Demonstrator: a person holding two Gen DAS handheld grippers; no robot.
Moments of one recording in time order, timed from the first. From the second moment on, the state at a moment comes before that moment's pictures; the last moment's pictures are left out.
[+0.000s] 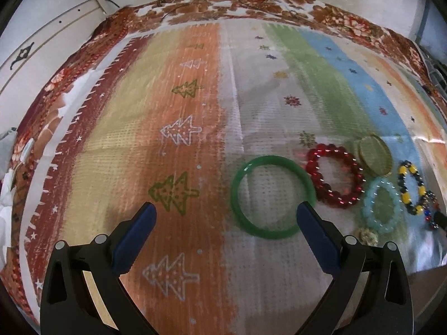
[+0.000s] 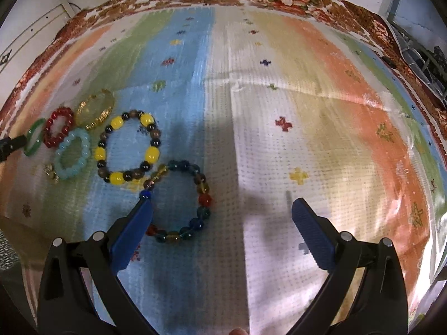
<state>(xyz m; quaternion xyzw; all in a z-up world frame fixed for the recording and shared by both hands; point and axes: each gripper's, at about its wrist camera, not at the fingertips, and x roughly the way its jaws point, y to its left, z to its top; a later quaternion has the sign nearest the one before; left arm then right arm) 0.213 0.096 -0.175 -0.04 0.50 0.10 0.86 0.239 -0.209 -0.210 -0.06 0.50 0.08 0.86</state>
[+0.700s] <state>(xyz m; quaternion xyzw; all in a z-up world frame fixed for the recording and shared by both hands) 0.216 0.091 -0.196 -0.01 0.49 0.10 0.87 0.235 -0.198 -0.220 -0.07 0.47 0.08 0.87</state>
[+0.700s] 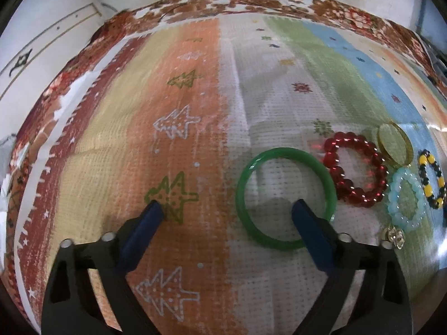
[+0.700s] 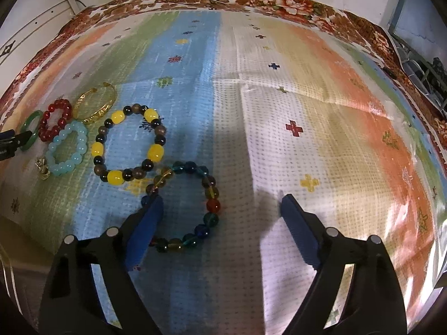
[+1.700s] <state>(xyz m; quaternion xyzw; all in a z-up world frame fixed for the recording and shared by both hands) 0.215 0.069 -0.195 0.01 0.48 0.05 0.87 0.222 -0.192 -0.205 -0.10 0.46 0.07 0.88</state>
